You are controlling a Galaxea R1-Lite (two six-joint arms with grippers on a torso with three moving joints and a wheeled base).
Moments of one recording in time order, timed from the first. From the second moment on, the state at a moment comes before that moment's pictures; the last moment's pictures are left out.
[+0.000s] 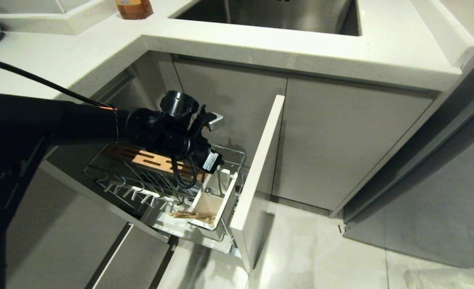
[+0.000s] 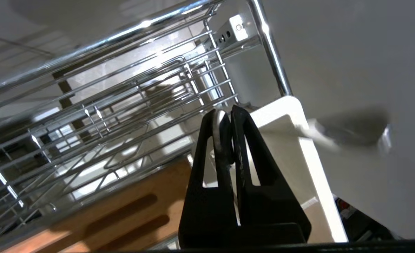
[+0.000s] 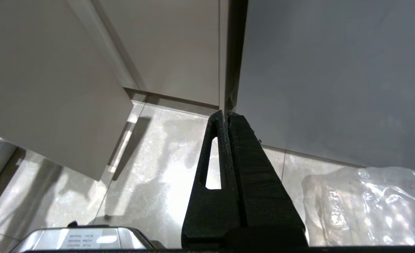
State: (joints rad) left arm -0.37 2.07 -1.69 0.34 -0.18 0.35; right arm 0.00 0.00 0.00 0.00 -0.02 0.04
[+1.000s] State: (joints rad) left arm -0.37 1.92 -1.64 0.37 -0.21 0.33; right arm 0.00 0.00 0.00 0.00 -0.02 0.04
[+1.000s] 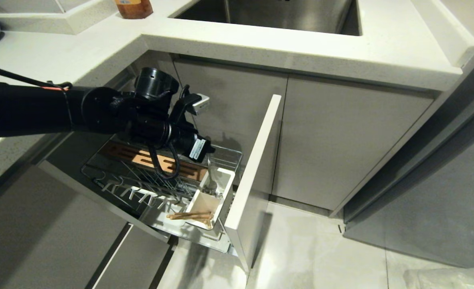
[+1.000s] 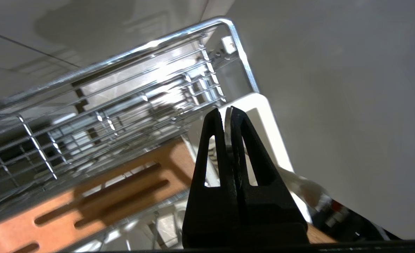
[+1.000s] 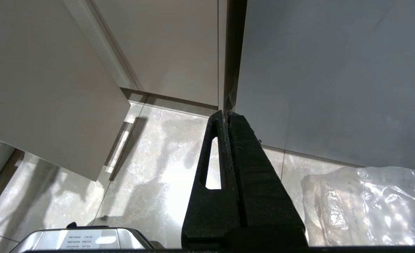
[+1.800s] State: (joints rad) left arm -0.37 1.73 -1.62 0.44 -0.29 0.26; right arm 0.00 0.00 0.00 0.00 -0.02 0.04
